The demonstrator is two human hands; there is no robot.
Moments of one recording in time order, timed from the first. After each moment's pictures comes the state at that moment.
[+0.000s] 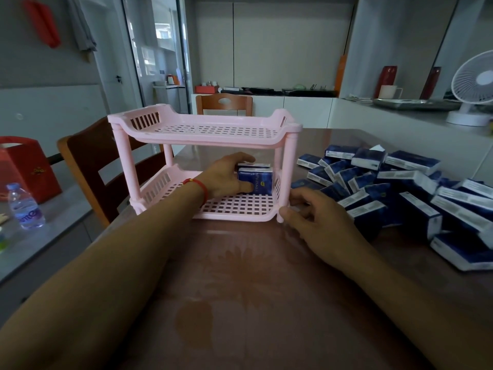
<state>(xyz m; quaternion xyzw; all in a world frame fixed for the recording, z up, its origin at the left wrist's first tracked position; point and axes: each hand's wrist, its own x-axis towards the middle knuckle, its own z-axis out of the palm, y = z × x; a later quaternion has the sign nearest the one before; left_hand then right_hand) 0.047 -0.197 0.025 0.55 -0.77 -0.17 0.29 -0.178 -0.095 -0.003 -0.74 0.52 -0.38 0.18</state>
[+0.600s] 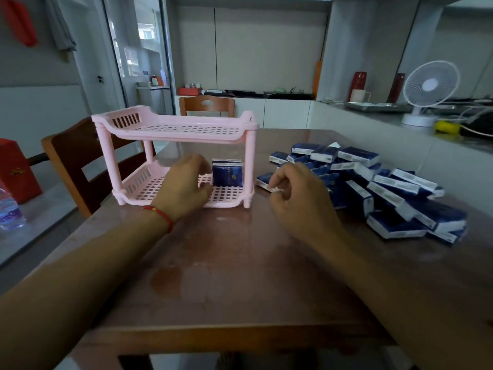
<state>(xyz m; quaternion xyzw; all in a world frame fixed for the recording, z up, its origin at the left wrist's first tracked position) 0.035 -0.094 0.024 0.58 -0.73 0.05 0.35 -0.205 -0.053 0.025 -0.76 0.48 -0.43 0.00</state>
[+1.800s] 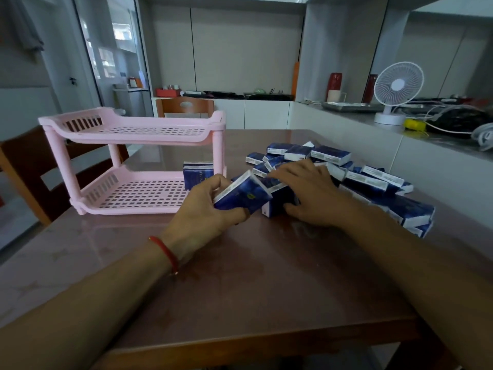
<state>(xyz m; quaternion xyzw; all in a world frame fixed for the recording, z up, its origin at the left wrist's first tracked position) -0.060 -0.048 0.017 0.44 -0.67 -0.30 0.51 -0.294 -0.107 0.033 -0.85 0.50 -0.12 -0.12</state>
